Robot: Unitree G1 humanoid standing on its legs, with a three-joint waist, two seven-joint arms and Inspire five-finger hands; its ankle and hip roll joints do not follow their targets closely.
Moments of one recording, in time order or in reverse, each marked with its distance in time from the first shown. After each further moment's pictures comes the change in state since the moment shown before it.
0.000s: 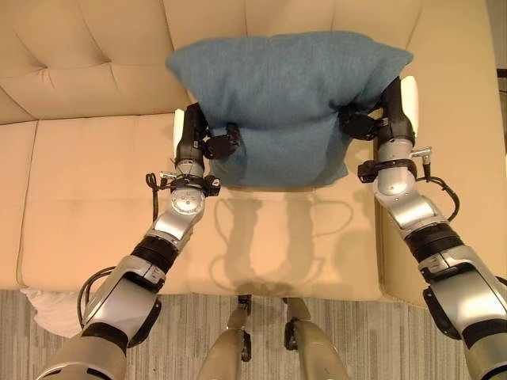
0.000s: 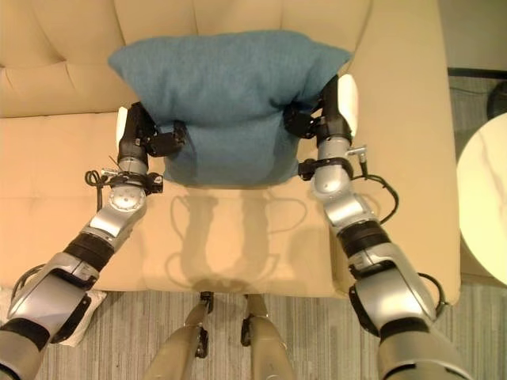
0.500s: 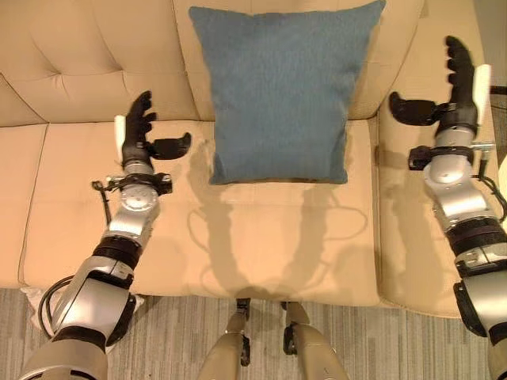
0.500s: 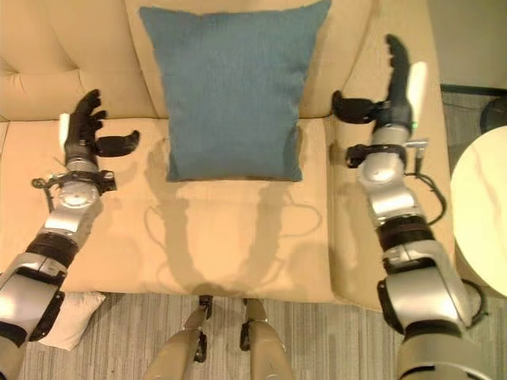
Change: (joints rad) left arm 0.089 0.144 0.223 0.123 -0.129 -0.017 -0.087; right arm 0.014 -0.149 -0.170 0.056 0.179 -0.020 0.021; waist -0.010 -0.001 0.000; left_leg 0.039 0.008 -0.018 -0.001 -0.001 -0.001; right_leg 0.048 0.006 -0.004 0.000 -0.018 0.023
